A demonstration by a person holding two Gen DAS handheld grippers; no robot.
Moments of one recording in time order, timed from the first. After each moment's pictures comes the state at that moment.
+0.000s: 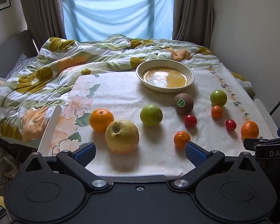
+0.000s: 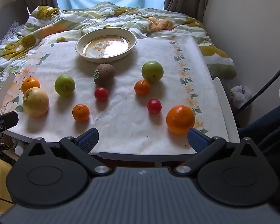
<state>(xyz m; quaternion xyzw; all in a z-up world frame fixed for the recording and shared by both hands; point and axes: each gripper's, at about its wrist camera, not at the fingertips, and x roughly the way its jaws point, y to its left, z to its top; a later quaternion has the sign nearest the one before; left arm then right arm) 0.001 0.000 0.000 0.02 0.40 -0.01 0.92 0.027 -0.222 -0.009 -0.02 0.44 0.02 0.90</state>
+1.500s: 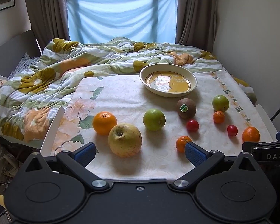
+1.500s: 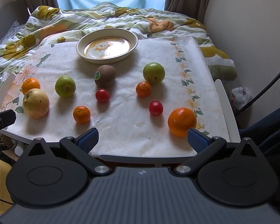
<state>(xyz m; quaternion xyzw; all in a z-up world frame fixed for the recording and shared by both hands) 0.000 0.004 0.006 0.01 0.38 0.00 0.92 0.031 -0.219 -0.008 -0.02 0.44 0.02 0.90</state>
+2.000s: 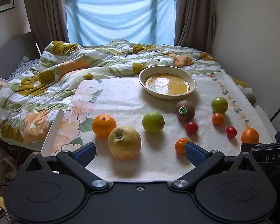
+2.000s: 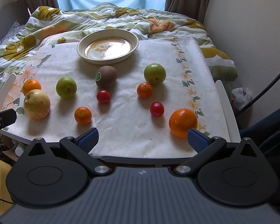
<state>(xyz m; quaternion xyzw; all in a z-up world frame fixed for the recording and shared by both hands) 0.001 0.005 0.008 0.01 0.38 0.00 0.93 0.031 -0.217 -0.006 -0.03 0.44 0.02 0.90</state>
